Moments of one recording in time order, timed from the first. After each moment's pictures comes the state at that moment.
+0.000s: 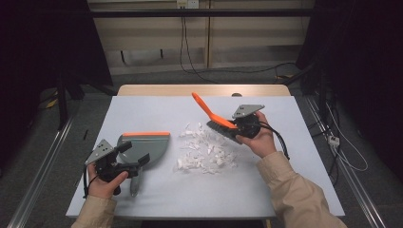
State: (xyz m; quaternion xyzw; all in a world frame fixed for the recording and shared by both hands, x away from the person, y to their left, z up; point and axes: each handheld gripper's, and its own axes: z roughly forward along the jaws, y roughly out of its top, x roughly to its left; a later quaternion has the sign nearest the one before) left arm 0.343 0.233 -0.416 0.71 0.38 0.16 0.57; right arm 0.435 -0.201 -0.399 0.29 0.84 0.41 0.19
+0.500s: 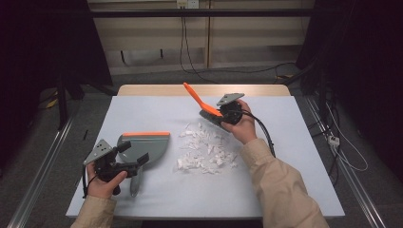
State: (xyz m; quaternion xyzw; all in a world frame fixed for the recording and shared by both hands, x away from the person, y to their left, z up) left arm 0.343 0.235 -0.416 0.70 0.38 0.16 0.58; right arm 0.497 -0.164 -0.415 0.31 0.84 0.39 0.21
